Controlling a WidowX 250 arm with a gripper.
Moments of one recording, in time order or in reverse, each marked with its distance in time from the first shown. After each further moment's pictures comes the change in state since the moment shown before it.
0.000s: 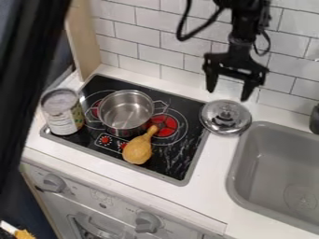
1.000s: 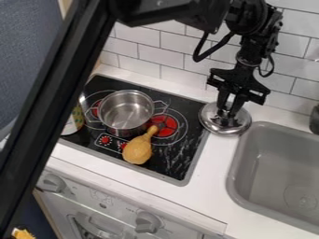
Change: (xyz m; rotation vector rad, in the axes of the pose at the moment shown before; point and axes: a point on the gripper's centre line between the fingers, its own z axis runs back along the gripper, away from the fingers) arm 0.002 -0.015 -0.049 0.095 0.049 -0.071
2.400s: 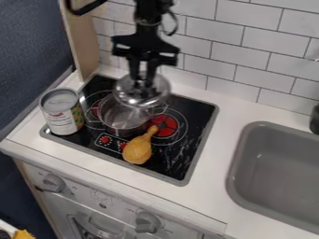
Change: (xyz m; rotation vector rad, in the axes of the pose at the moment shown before) arm -0.070 0.134 0.072 0.036 -0.054 0.293
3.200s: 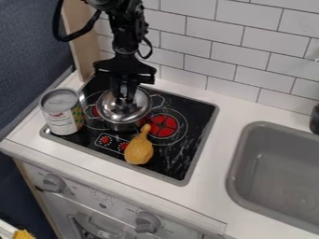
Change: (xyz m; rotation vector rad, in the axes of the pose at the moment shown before) arm 0.000 0.040 -0.066 -0.021 0.003 0.132
